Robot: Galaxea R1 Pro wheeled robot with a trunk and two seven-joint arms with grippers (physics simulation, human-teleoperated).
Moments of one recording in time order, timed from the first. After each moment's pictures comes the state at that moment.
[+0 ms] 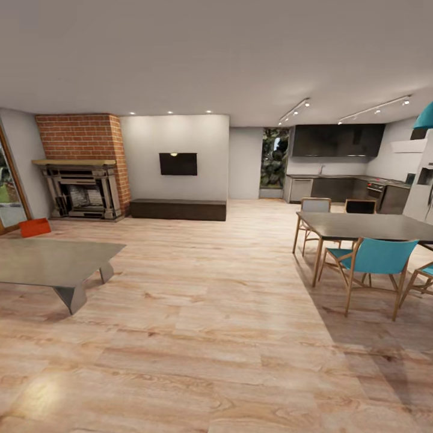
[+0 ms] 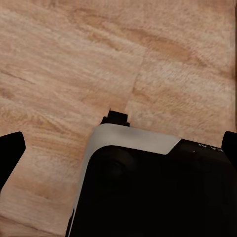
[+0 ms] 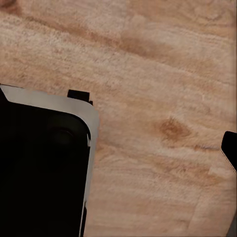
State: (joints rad) left arm -0.21 0.00 0.05 0.00 0.19 0.00 0.10; right arm -0.09 -0.04 0.30 0.03 -0.11 -0.15 -0.11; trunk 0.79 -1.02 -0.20
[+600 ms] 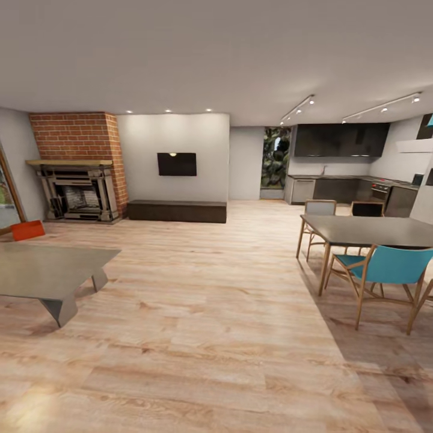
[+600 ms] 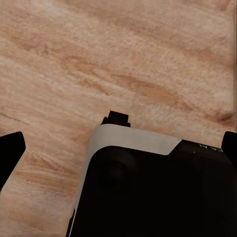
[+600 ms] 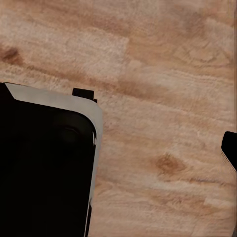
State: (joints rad) left arm -0.21 0.00 0.05 0.00 0.19 0.00 0.10; right arm -0.09 -0.03 0.30 0.03 -0.11 -0.14 -0.11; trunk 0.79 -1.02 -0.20
